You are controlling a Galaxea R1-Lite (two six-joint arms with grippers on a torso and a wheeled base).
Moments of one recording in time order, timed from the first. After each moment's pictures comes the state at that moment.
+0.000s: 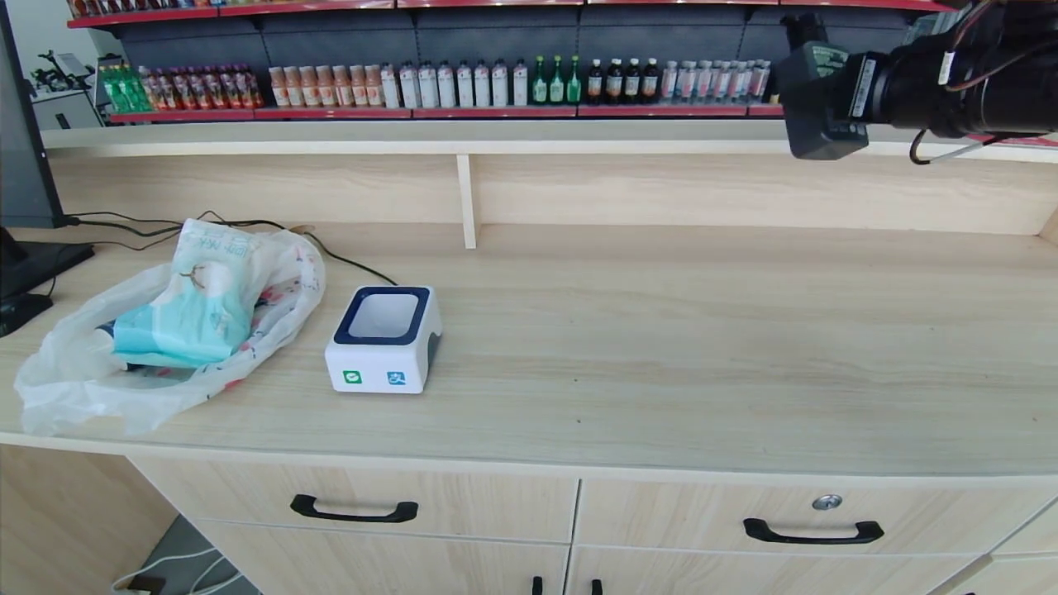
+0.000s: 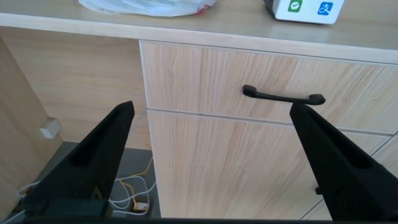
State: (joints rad) left arm 0.00 0.00 0.00 0.00 0.00 0.00; right arm 0.11 1.87 -2.00 0.22 0.17 0.02
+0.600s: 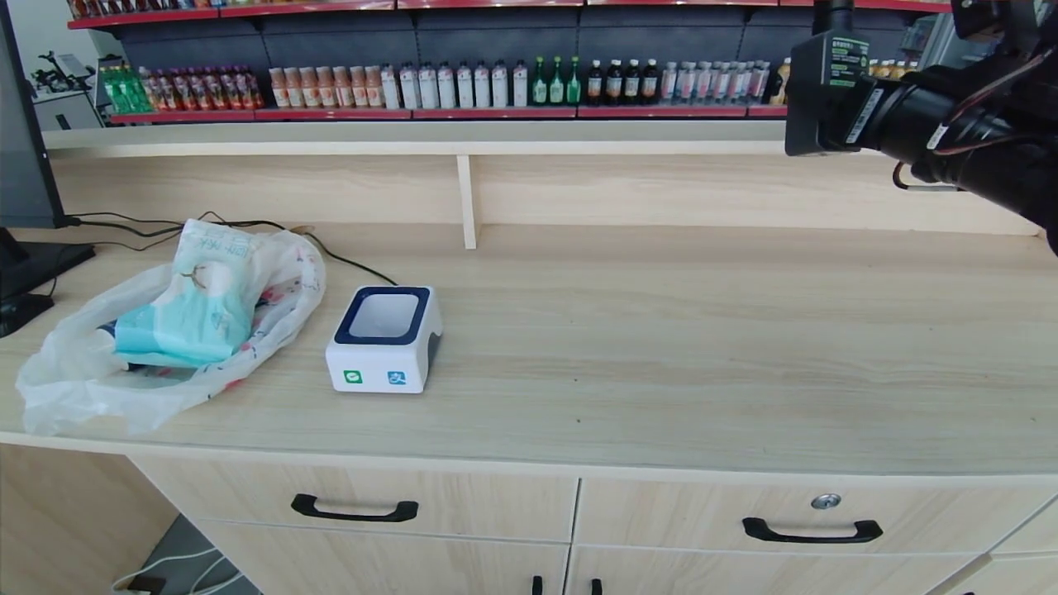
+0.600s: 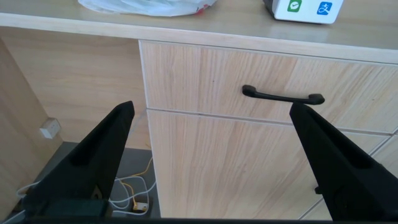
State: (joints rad) left arm 0.00 0.00 0.00 0.00 0.00 0.00; right arm 0.13 1.74 -1.40 -0.57 0.17 0.05
